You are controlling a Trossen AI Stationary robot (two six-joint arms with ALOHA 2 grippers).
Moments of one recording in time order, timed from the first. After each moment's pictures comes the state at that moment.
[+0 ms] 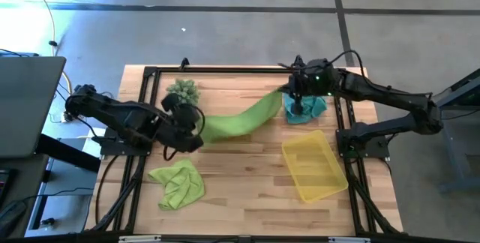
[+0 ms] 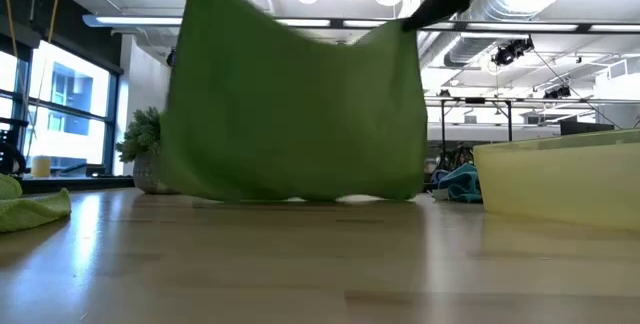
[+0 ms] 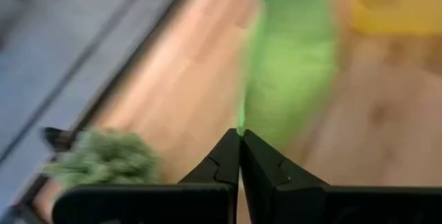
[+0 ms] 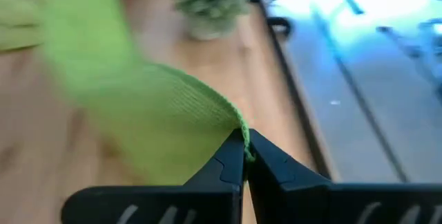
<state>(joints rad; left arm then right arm) -0.25 1.36 1.48 -1.32 -0.74 -0.71 -0.35 1.13 1.07 -0.50 -0.03 -0.33</state>
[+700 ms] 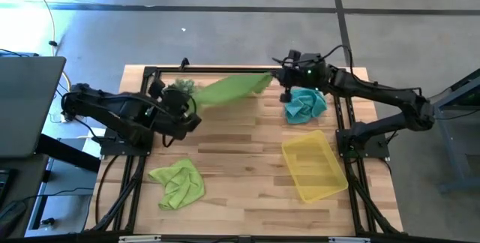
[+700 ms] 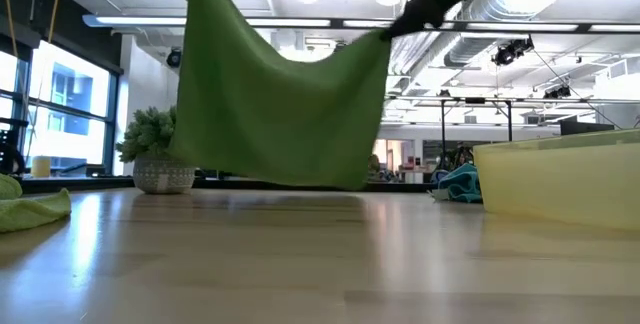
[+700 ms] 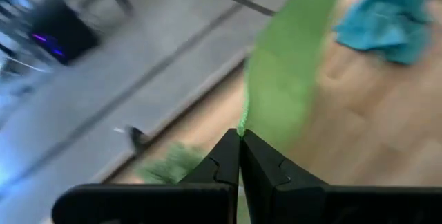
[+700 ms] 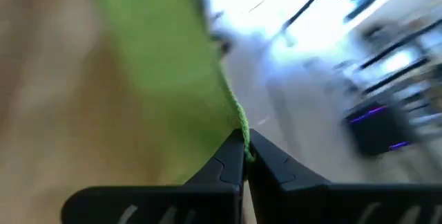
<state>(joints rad) -0.19 1.30 1.47 -1.41 -0.93 -0.86 -0.40 1.23 1.07 -0.29 0.09 -0.58</state>
